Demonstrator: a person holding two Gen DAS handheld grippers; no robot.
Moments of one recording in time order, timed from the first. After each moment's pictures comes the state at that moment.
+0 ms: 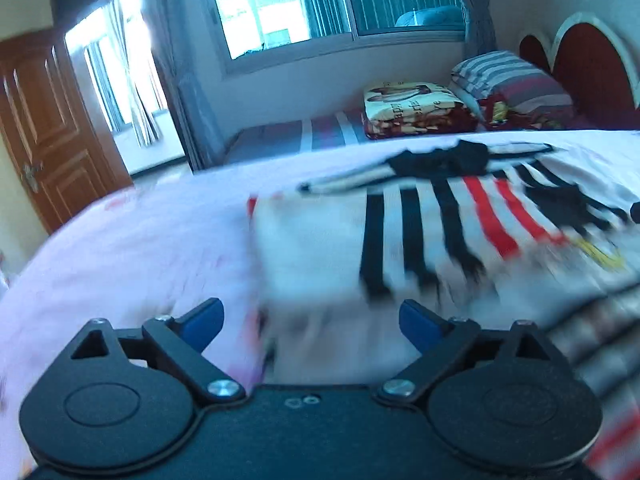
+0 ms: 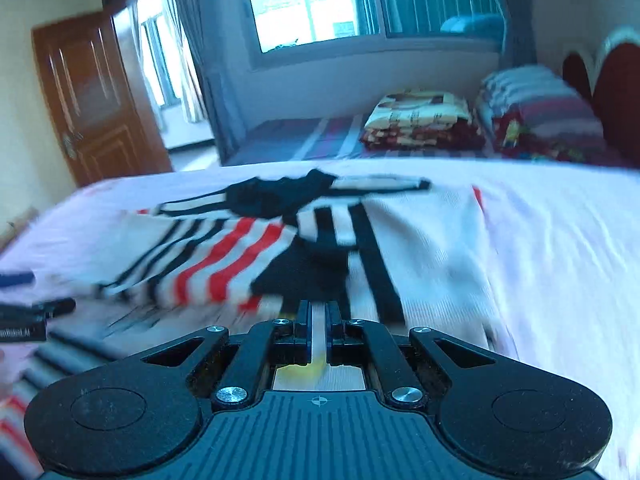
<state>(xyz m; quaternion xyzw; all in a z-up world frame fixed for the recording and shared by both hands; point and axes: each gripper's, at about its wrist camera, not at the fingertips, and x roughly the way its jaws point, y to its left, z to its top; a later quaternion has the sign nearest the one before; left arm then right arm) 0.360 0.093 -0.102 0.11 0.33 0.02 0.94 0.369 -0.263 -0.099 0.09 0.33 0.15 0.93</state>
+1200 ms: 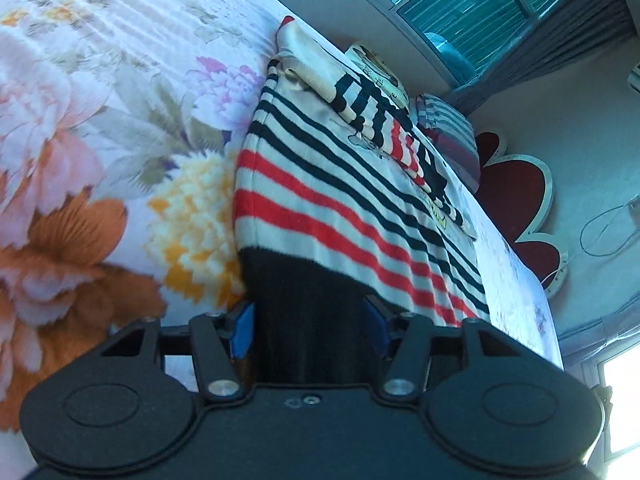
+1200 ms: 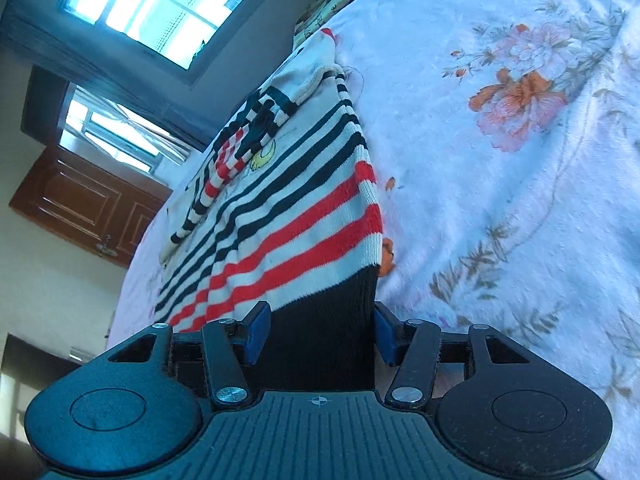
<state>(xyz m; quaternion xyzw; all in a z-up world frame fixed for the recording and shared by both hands) 0.197 0.165 -0.142 -0.32 0.42 -0.11 0.84 0.173 -0.365 -0.135 0.40 0.41 0.13 0.81</state>
